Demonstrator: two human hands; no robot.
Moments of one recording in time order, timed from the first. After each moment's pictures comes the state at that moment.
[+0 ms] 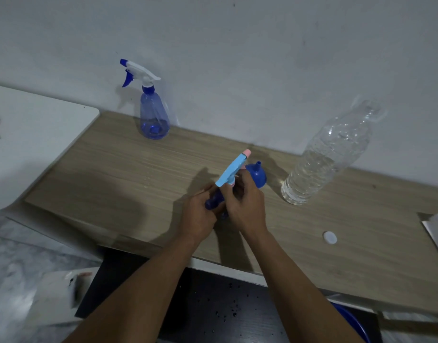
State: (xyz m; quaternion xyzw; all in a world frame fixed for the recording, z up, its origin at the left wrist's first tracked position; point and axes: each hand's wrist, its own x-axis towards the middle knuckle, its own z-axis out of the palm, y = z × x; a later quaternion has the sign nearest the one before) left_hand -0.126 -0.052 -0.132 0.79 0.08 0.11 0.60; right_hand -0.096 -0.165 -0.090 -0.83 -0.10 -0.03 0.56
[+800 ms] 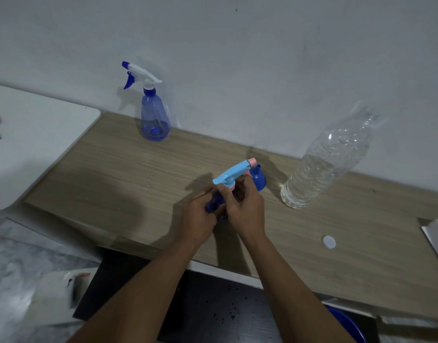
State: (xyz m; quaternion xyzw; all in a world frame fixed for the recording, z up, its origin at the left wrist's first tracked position) left_hand -0.129 -0.053 -0.128 0.80 0.09 0.10 0.59; right_hand -0.097 -0.165 -0.091 -0.80 -0.09 -0.03 0.59
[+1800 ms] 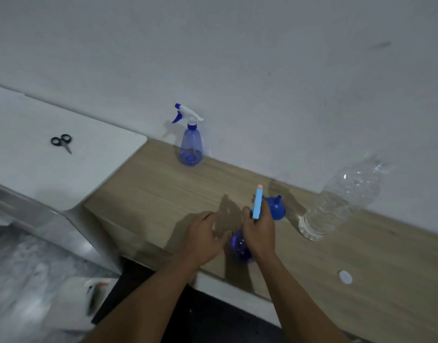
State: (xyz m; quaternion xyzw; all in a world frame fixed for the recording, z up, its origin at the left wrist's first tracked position) left_hand -0.170 -0.009 -0.101 0.91 0.12 0.07 0.39; right_hand -0.104 -0.143 -0.076 -0.84 0.00 0.00 0.55
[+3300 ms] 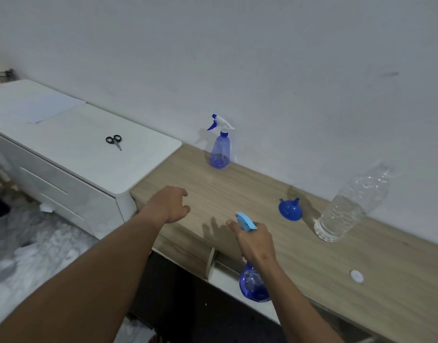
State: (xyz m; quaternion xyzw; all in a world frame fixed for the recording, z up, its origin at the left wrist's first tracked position) left_hand -0.230 0.139 -0.040 0.96 0.21 -0.04 0.19; right_hand -0.202 -0.117 -0.044 -0.87 -0.03 0.17 0.47
